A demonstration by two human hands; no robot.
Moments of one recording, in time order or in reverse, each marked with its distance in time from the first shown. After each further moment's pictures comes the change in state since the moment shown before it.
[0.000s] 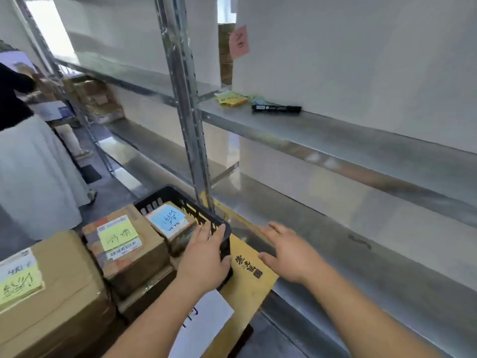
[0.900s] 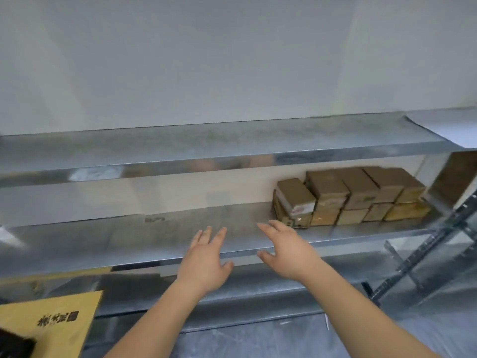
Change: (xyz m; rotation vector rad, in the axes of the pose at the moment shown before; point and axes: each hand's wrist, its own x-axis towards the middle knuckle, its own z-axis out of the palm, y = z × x) left_hand -0.169 0.394 0.145 0.071 -0.308 0.802; right_hand -0.452 0.229 -0.029 0.118 0.346 0.781
